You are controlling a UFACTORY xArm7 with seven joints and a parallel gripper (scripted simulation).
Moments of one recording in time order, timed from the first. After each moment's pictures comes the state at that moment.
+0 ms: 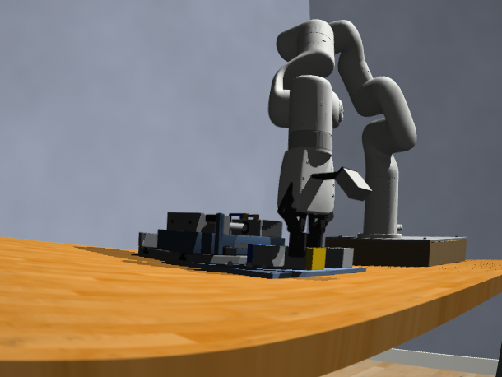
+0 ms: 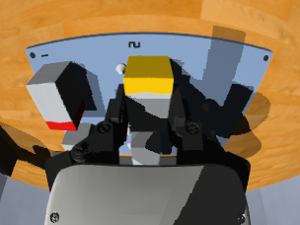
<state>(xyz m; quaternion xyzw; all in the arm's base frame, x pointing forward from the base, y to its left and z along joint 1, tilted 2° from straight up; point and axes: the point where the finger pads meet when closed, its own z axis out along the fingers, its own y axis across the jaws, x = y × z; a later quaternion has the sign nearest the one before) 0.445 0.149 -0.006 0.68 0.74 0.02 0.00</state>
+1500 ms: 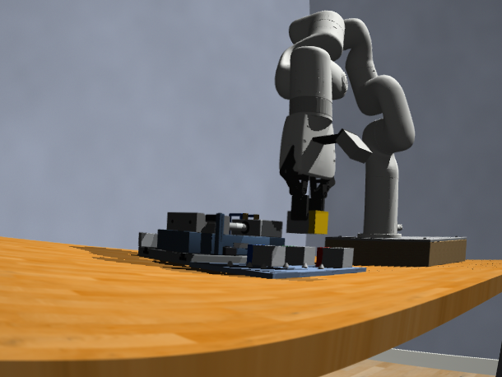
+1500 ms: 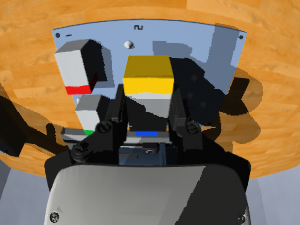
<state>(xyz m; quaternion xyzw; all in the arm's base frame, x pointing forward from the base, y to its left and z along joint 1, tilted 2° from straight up) 0.443 0.148 0.053 0.68 0.74 0.01 0.00</state>
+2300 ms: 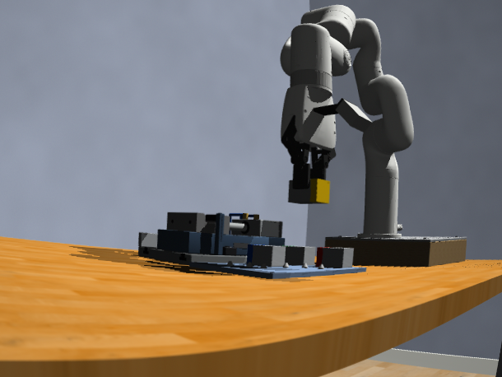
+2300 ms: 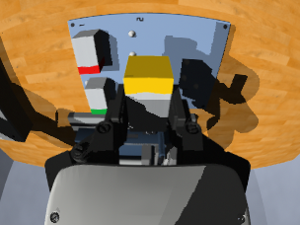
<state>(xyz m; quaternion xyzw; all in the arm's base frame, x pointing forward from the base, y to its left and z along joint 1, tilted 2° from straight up) 0.442 0.148 0.104 0.68 0.74 0.02 0.00</state>
